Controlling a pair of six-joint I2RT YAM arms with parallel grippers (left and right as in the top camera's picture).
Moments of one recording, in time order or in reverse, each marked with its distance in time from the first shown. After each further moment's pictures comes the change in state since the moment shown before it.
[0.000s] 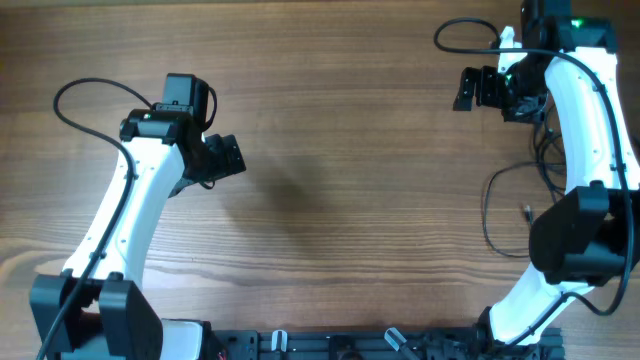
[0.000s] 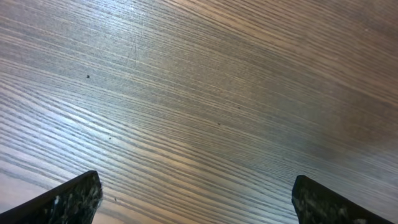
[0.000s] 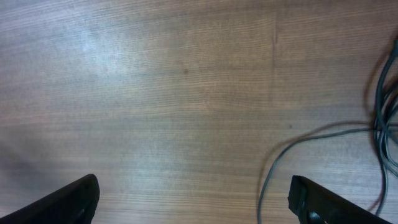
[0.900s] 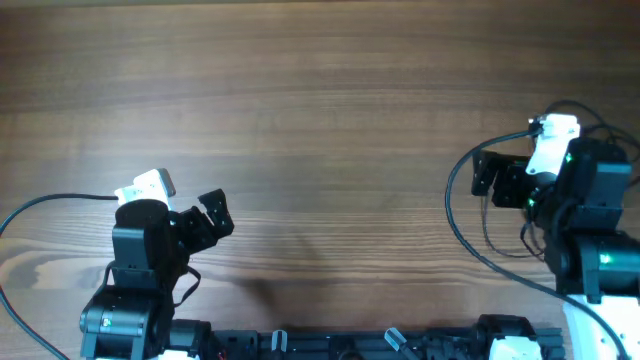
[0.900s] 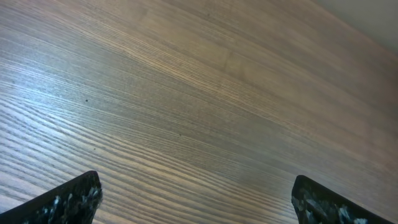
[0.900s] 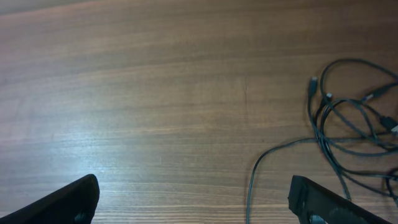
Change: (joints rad) left arm 0.000 -0.934 -0.505 0.241 0.041 -0.050; right arm 0.000 -1.034 -0.866 0.521 0.041 0.000
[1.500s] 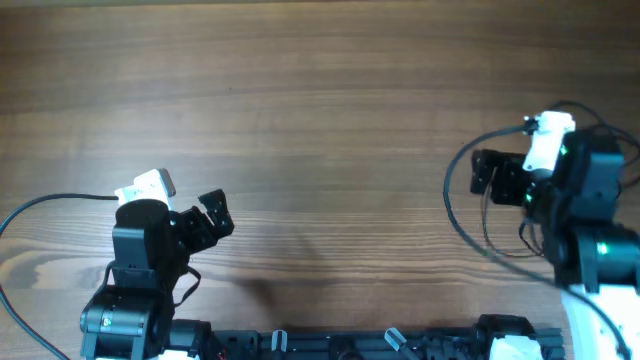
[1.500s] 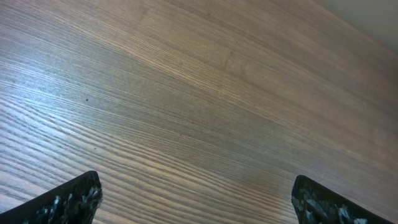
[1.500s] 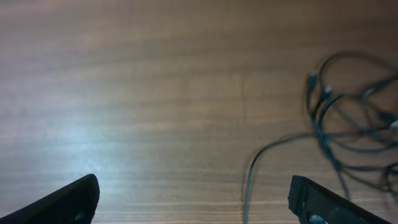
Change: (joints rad) left arm 0.000 0.001 -0.001 0.000 0.000 0.000; right arm 0.000 0.009 0.000 -0.003 0.014 -0.001
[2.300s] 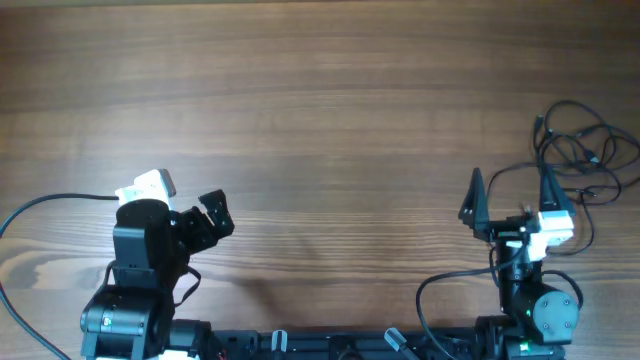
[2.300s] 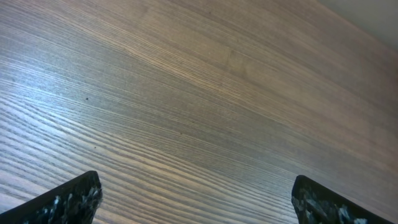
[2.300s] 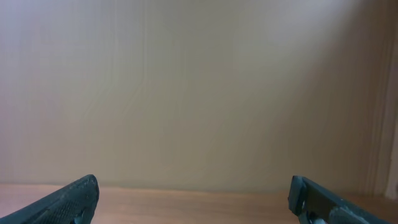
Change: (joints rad) left arm 0.000 0.001 -0.003 -0.001 0.000 0.000; right arm 0.114 -0.812 -0.906 1.172 0.091 -0.062
